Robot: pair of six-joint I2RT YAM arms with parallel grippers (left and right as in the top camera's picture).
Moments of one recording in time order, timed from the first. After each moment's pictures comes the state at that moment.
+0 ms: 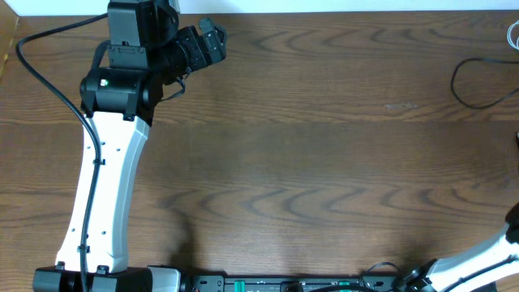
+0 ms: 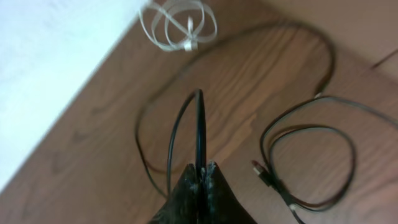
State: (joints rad) left arm -0.11 1.54 1.66 -0.78 0.28 -0.46; right arm -0.80 2.01 2.03 -0.92 -0.29 0.21
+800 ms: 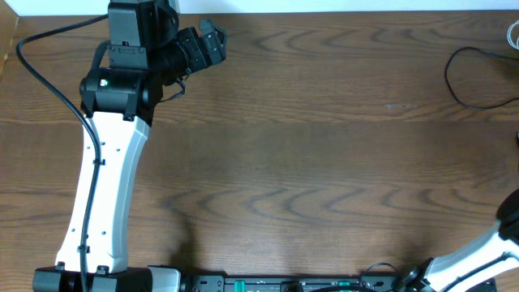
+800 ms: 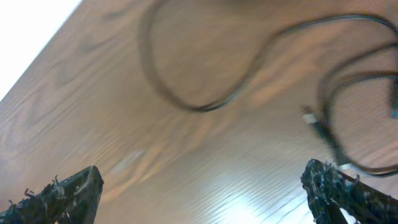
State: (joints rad) left arm -0.11 1.54 1.66 -0.79 0.28 -0.46; right arm -0.68 1.98 2.02 -1.16 -0.38 0.04
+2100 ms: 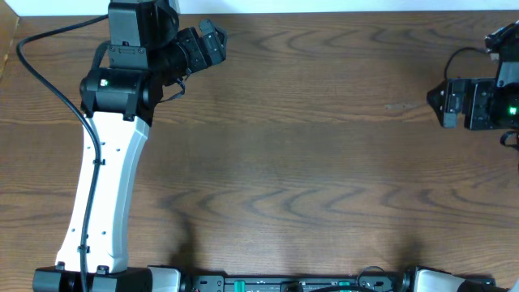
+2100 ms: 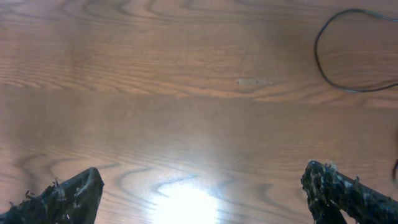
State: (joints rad) left arm -0.11 1.54 1.66 -0.79 0.28 -0.46; right arm -0.18 1.43 2.01 -1.52 -0.30 -0.13
